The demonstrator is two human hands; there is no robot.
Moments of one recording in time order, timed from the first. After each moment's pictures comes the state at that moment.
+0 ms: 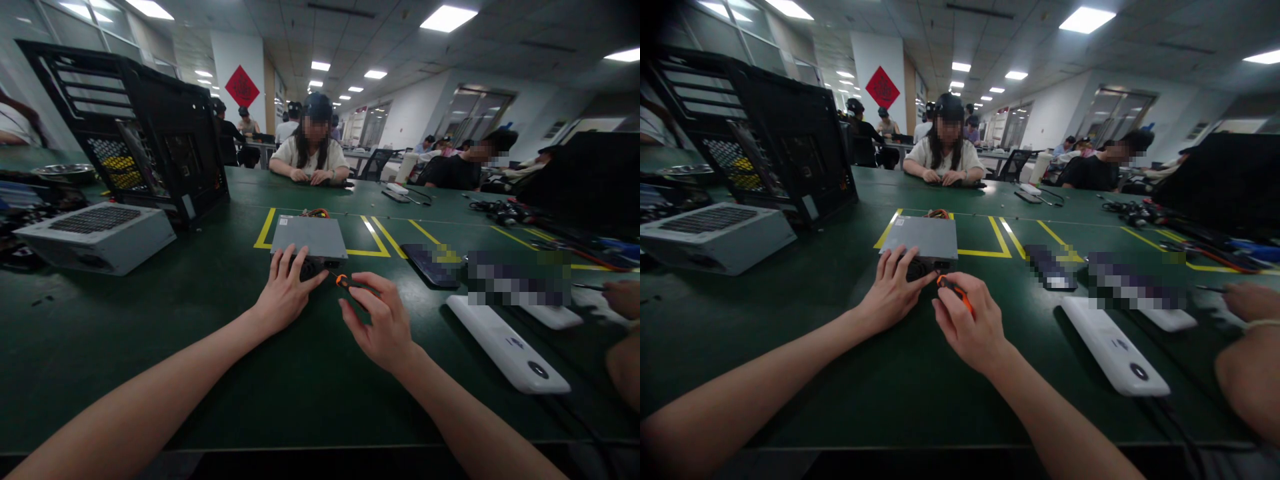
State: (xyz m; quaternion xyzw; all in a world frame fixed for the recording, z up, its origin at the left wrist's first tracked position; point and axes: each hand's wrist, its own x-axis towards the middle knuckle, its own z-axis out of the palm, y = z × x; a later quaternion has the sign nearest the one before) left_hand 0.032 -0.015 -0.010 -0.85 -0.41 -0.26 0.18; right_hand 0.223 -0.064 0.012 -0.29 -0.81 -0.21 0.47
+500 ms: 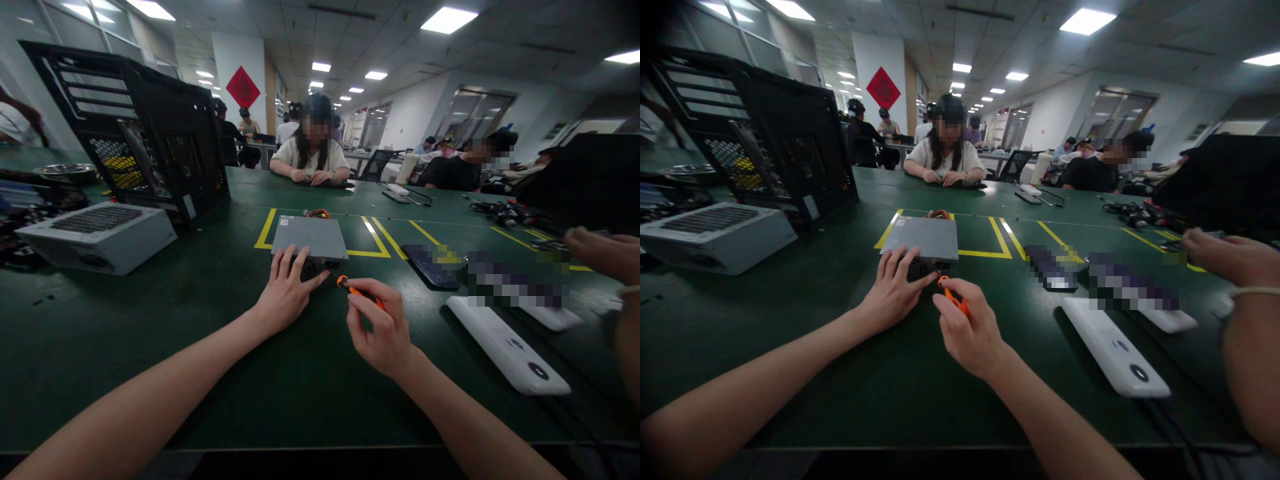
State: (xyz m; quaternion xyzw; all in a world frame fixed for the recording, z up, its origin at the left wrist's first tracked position) left_hand 0.032 -0.013 -0.012 -0.85 -0.41 -0.26 0.19; right_hand 0.220 -0.066 0.014 -0.27 -0.80 -0.24 0.48
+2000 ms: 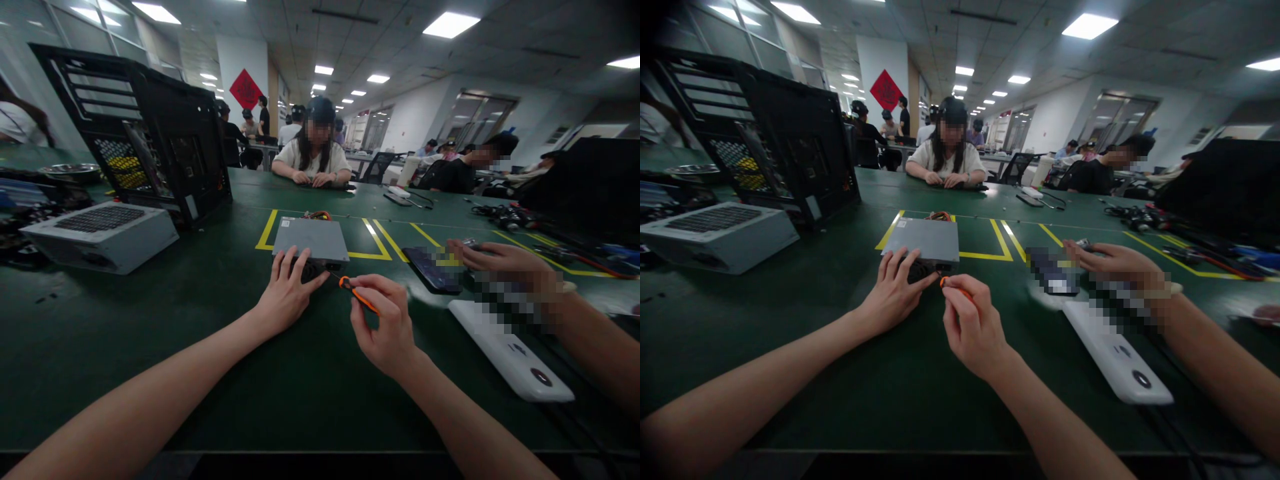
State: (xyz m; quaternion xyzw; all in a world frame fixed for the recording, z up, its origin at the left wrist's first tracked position) left_hand 0.033 -0.015 -0.011 -0.85 -0.42 -0.26 0.19; right_hand 0.221 -0.066 0.018 -0.30 -0.80 -0.20 0.48
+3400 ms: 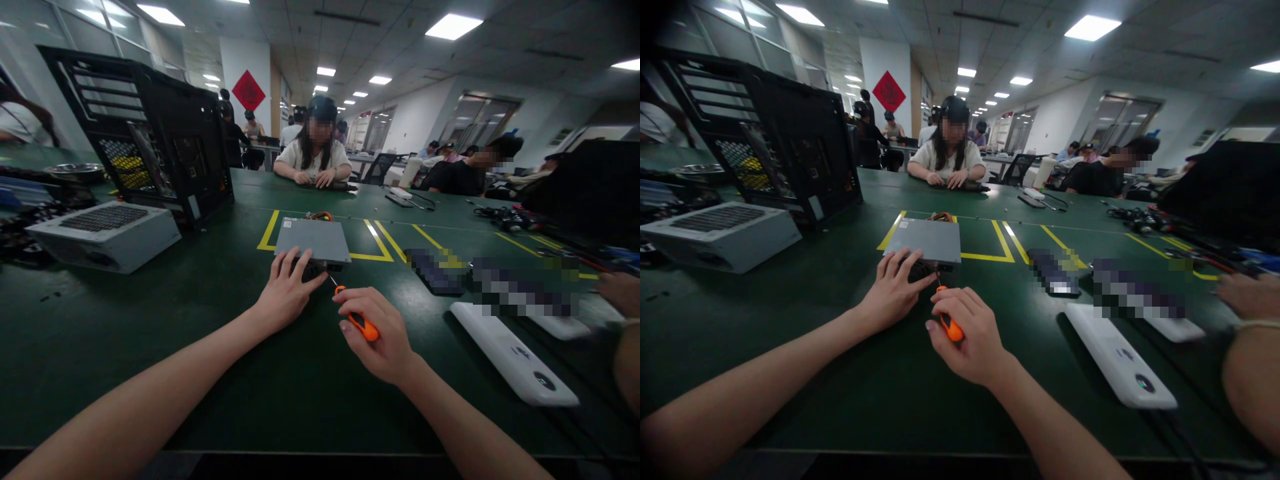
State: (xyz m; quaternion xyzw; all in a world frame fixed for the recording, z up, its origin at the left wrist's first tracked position) left_hand 0.029 -0.013 -0.008 -0.85 -0.42 -0.26 0.20; right_hand 0.217 -0.075 0.027 -0.29 -0.85 0.00 0.45
